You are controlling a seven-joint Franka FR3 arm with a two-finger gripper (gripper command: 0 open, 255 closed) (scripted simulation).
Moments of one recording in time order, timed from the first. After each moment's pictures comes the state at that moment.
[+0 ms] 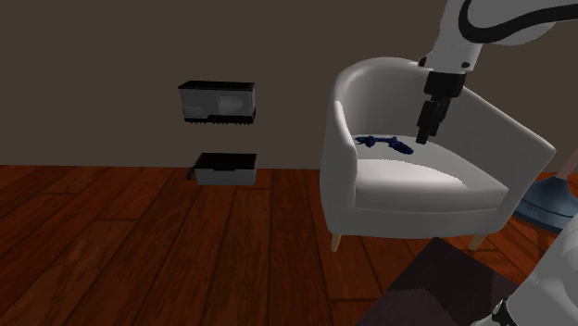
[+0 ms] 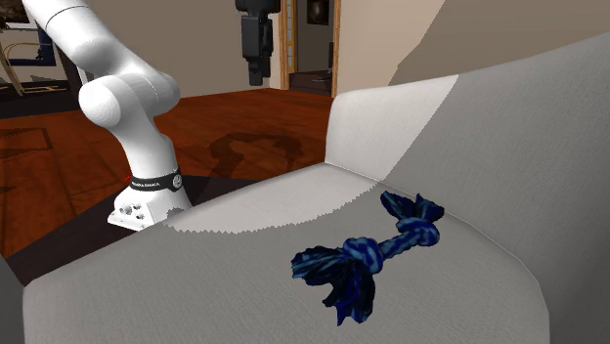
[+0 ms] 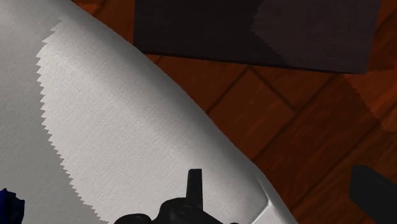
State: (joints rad) arm 0.00 -0.63 -0.19 -2.35 -0.07 1.68 -0.27
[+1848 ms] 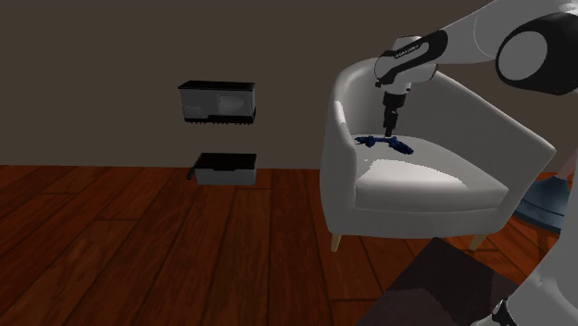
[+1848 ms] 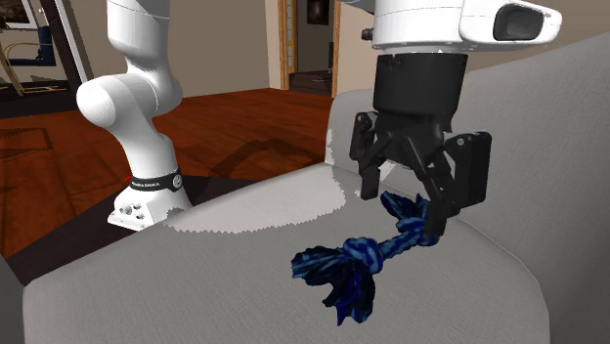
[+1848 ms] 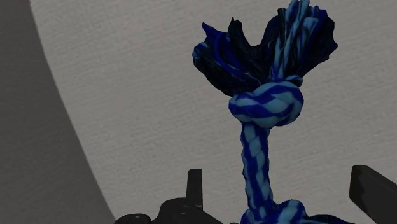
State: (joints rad) arm -0.08 0.33 -0.48 -1.67 0.09 2.01 -1.21
